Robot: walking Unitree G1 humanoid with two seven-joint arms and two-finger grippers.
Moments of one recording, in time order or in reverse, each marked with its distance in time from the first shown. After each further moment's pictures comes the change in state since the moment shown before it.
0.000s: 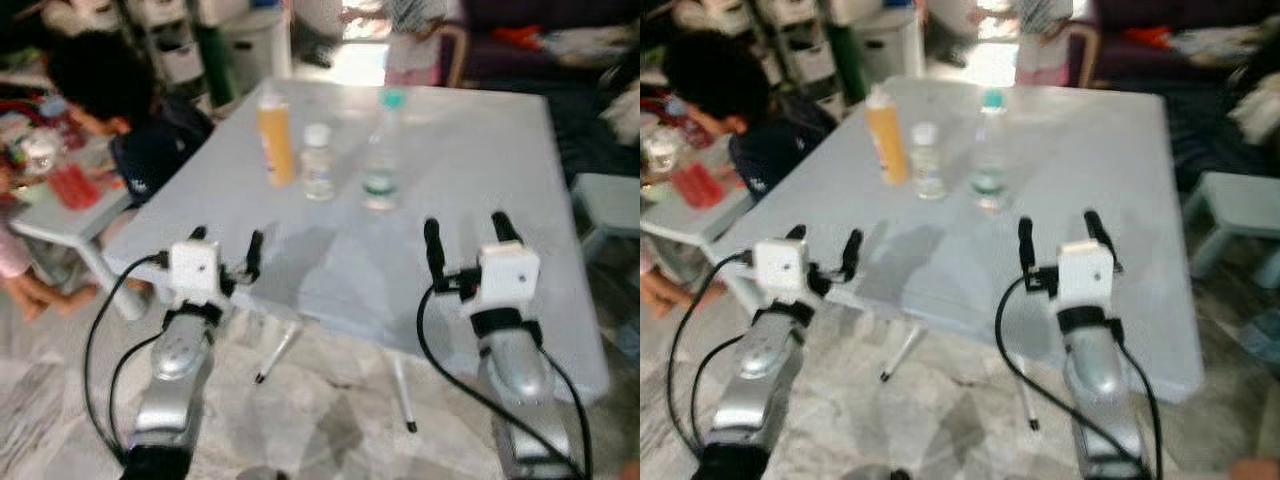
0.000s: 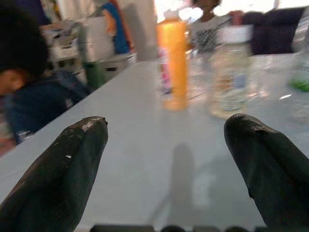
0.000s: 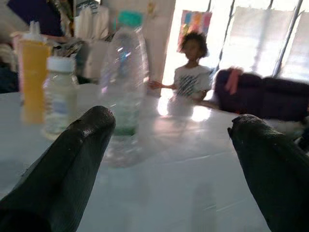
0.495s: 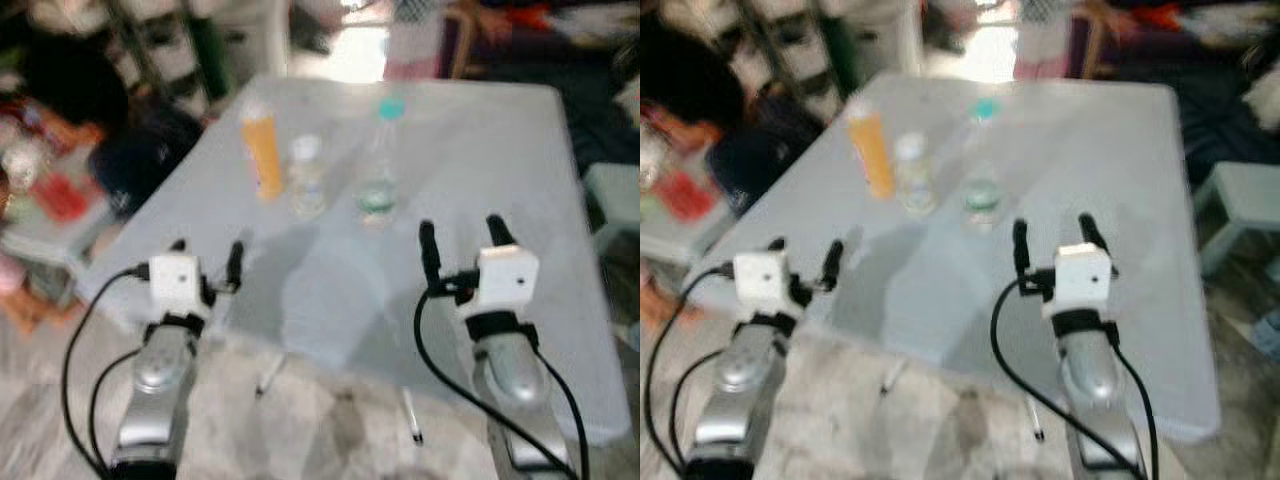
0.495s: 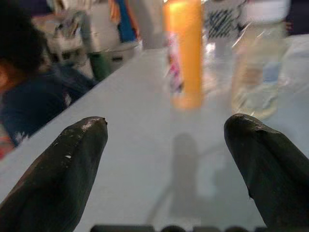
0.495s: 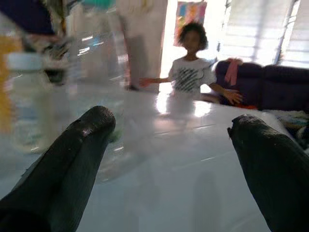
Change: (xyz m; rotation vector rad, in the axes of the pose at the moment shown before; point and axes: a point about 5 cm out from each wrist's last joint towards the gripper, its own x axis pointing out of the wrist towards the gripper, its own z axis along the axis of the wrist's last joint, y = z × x) left arm -0.006 0.008 -0.001 0.005 0.025 0.024; right arm 0.001 -0.001 0.008 0.004 -0.012 -0.002
